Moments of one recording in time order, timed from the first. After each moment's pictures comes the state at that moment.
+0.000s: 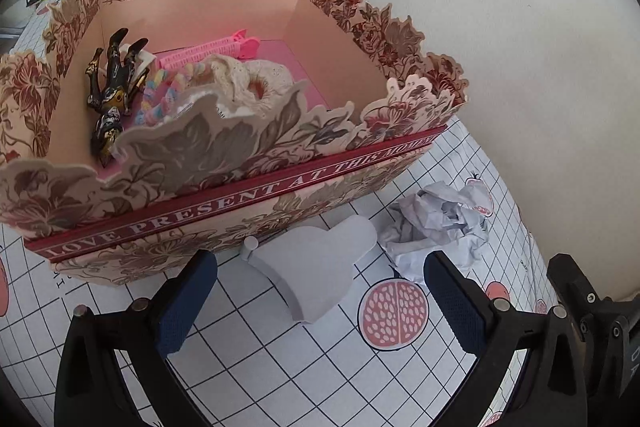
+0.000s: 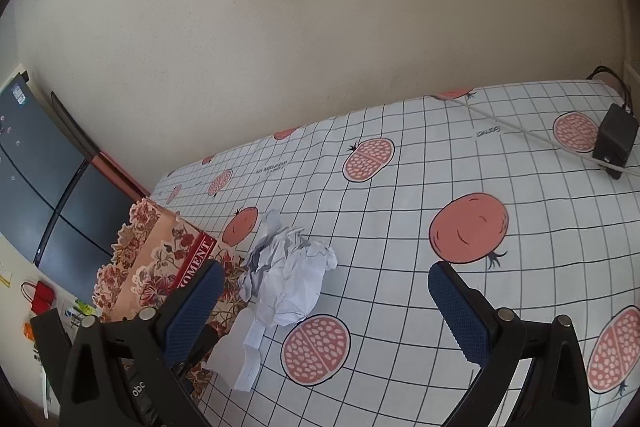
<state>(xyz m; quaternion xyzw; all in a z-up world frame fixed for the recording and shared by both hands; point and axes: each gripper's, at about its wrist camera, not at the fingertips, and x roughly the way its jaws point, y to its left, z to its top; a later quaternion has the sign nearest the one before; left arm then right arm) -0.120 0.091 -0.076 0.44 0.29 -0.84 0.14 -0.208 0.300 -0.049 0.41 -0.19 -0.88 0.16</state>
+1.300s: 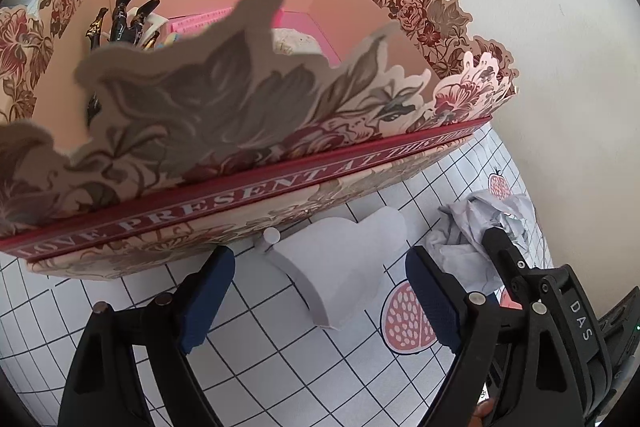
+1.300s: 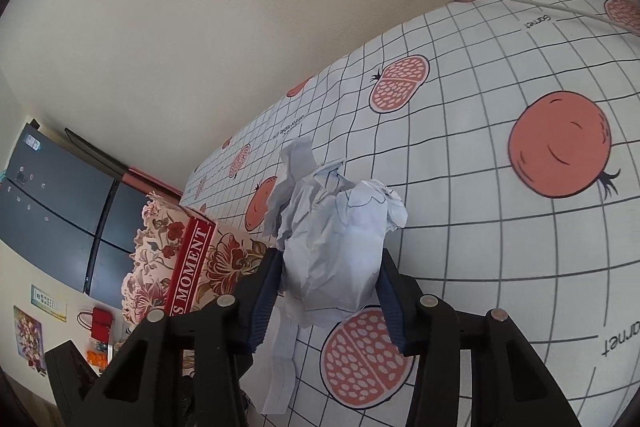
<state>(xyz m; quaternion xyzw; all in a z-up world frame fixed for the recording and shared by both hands) -0.131 0.075 -0.100 0.46 0.31 -0.82 0.15 -0.233 0.277 -0.112 0.44 -0.31 -0.82 0.20</state>
